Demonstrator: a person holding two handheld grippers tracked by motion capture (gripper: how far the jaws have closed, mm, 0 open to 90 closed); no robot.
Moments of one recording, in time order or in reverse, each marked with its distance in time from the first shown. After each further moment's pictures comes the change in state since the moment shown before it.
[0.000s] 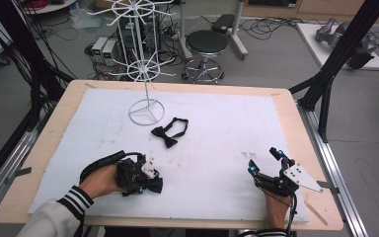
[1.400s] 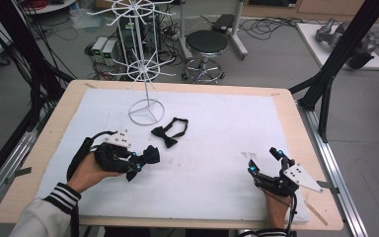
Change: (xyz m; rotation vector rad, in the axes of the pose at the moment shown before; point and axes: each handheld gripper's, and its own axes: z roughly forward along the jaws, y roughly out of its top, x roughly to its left) left arm 0.032 -0.044 -0.046 -0.542 -0.001 -0.362; right arm 0.000 0.000 0.000 0.001 0.000 -0.001
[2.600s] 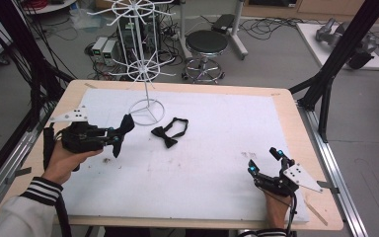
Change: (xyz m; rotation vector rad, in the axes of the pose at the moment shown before) left arm 0.033 -0.005 -0.072 -0.379 0.042 -0.147; right arm 0.000 0.000 0.000 0.000 0.001 -0.004
